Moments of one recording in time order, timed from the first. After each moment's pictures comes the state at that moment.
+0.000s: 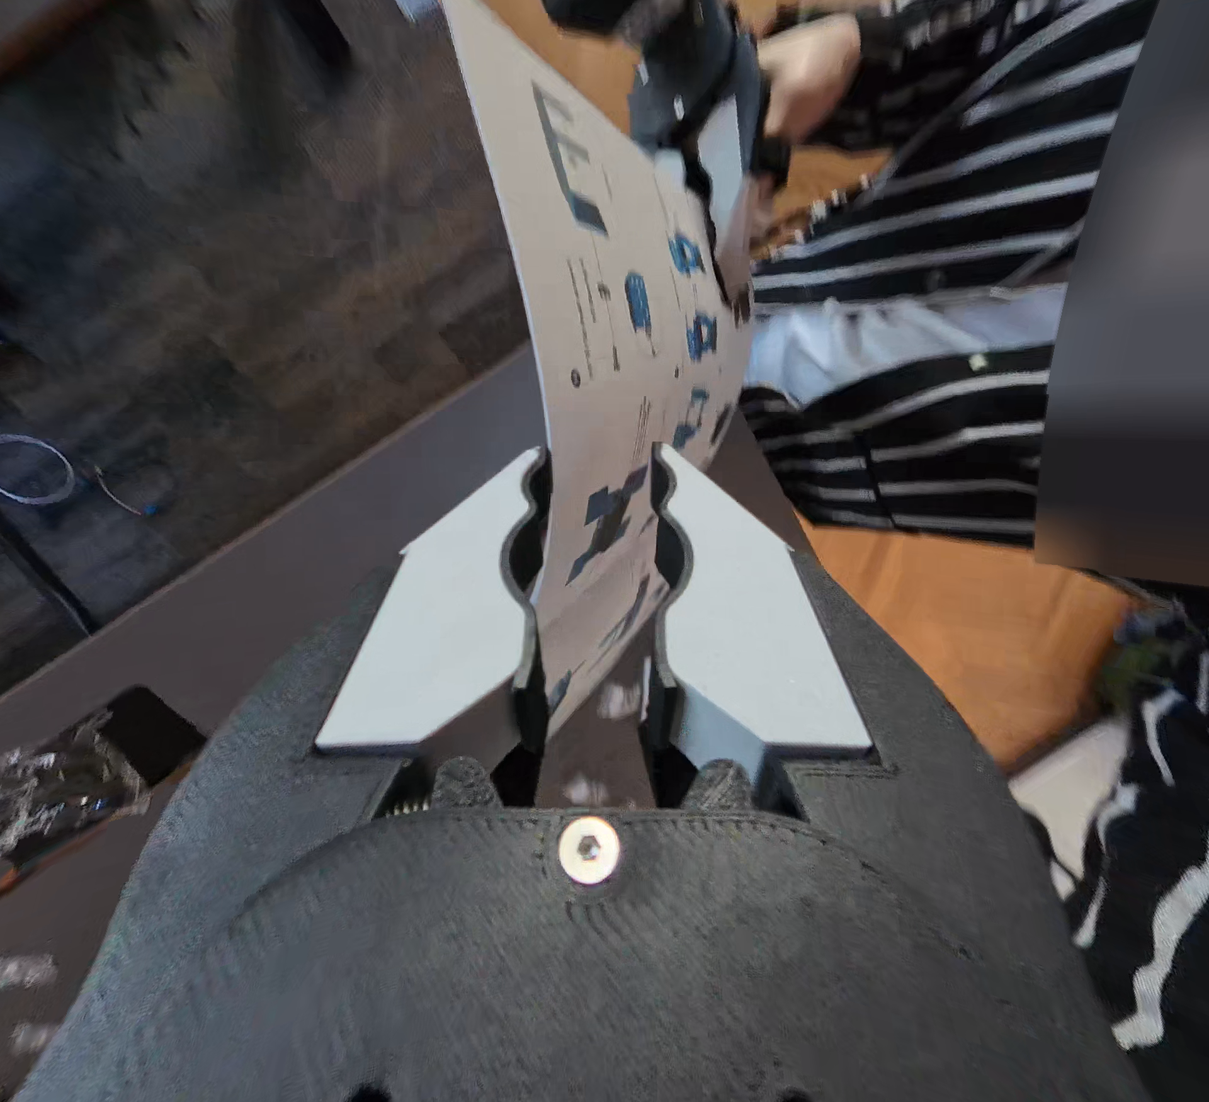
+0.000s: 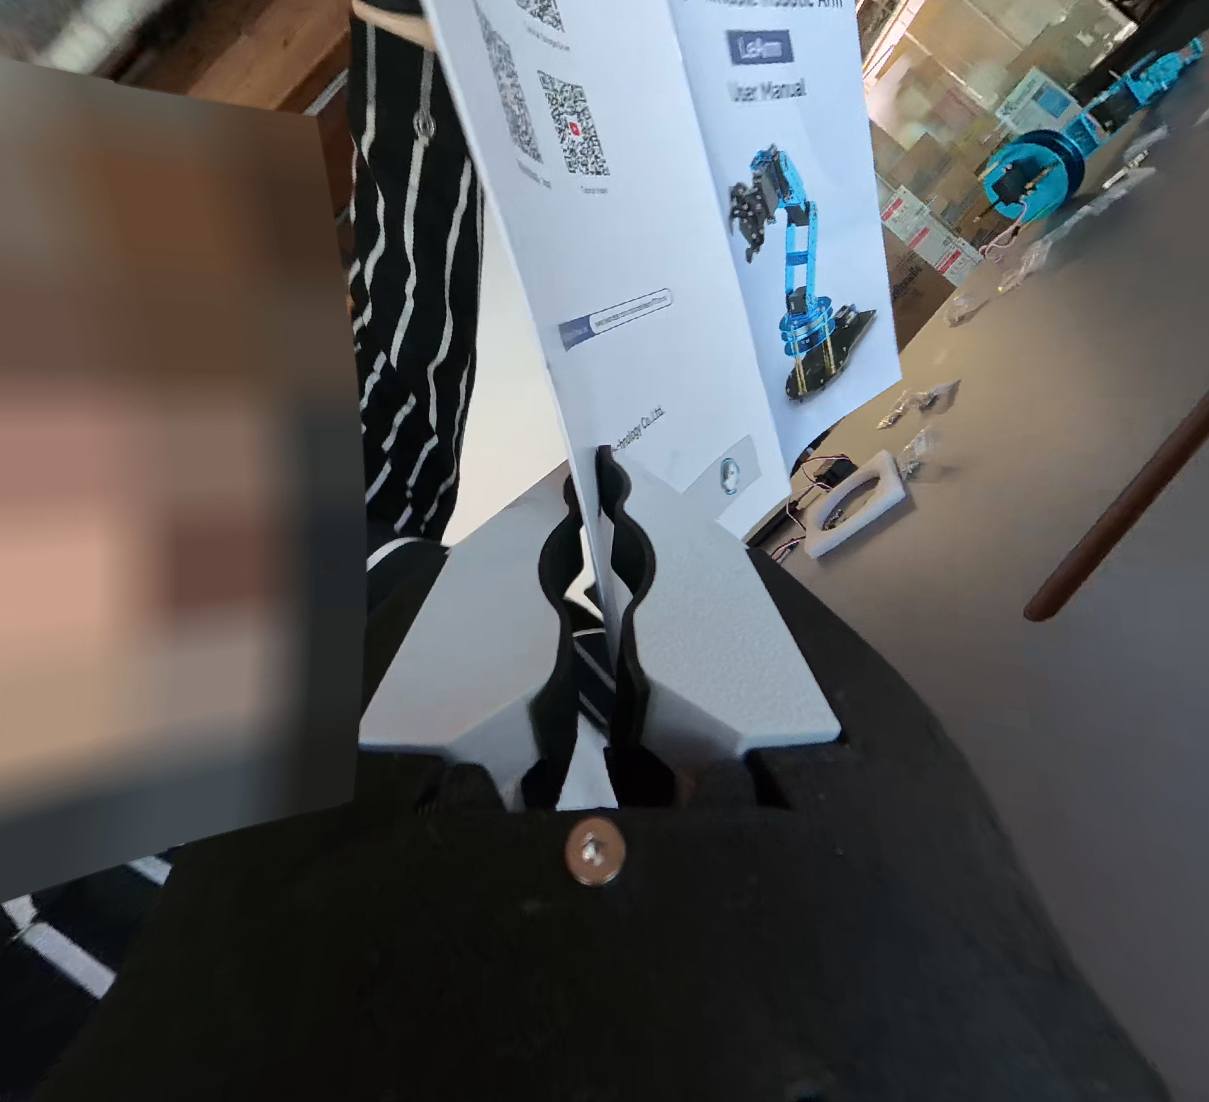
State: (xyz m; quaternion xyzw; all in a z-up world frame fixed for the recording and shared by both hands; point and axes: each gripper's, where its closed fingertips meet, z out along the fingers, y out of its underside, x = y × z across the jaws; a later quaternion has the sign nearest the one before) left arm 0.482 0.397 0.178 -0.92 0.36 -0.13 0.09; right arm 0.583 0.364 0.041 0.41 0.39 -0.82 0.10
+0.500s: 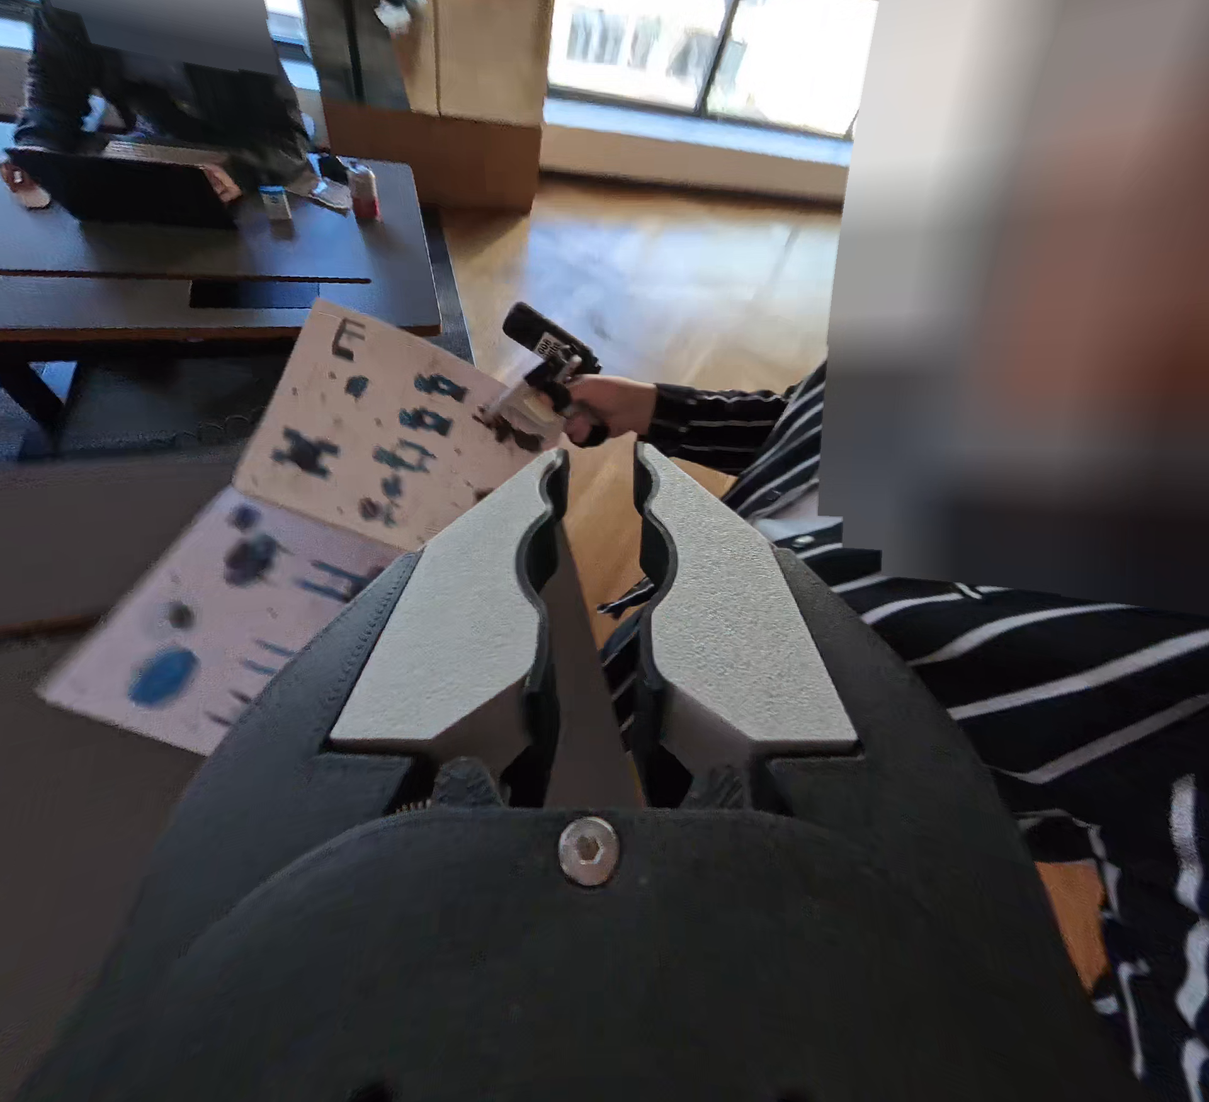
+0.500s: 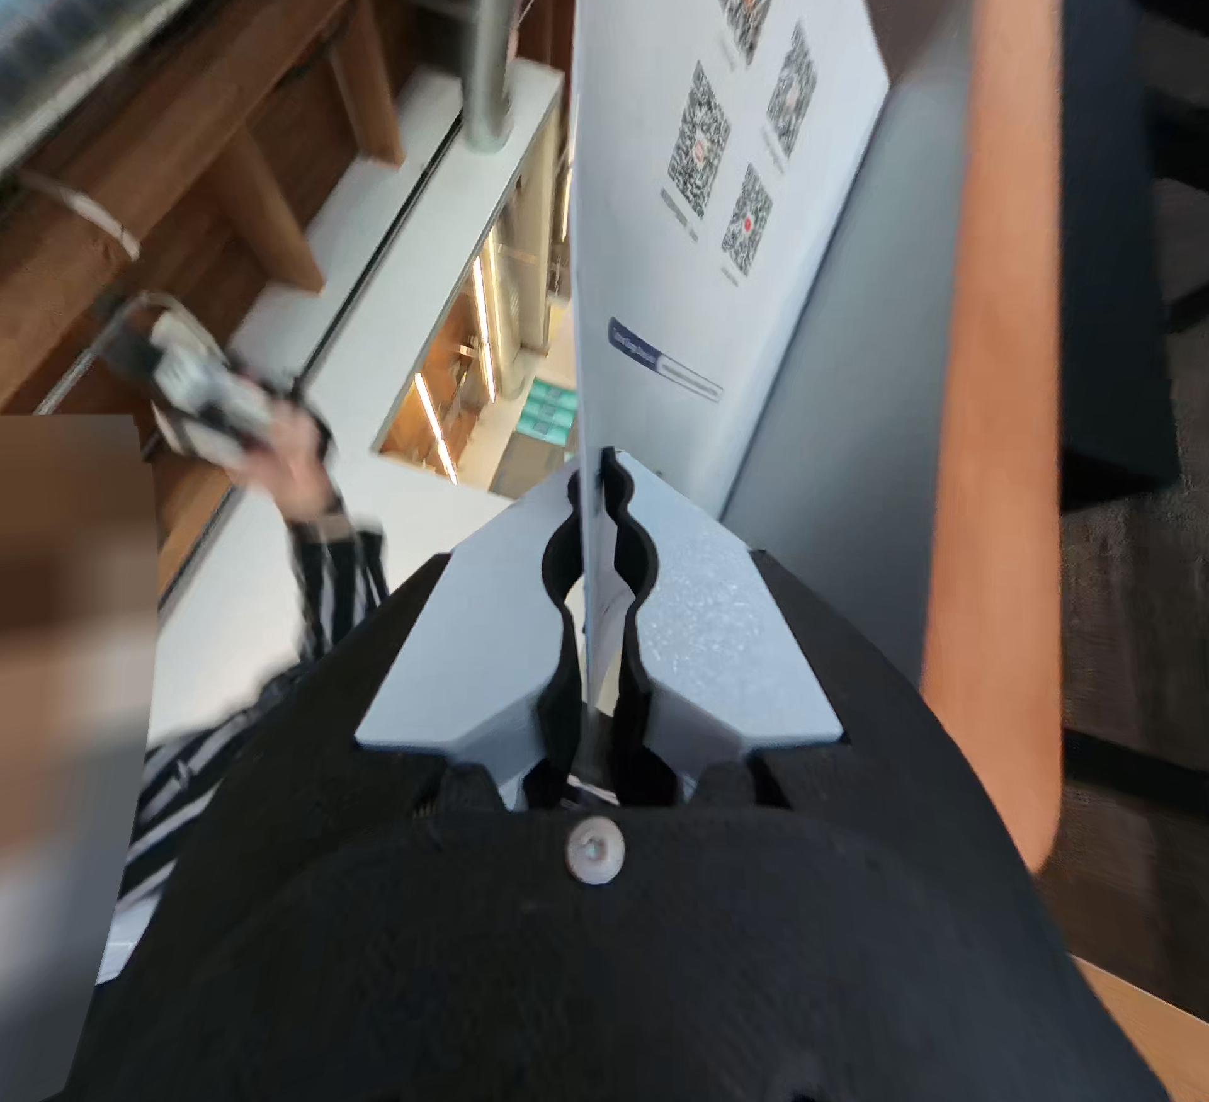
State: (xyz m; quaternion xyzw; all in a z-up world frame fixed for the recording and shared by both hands) left arm 0.491 0.133 0.173 -0.82 0.15 -0.23 0.50; right arm 0.557 0.369 -0.121 0.61 0.24 -0.75 0.06
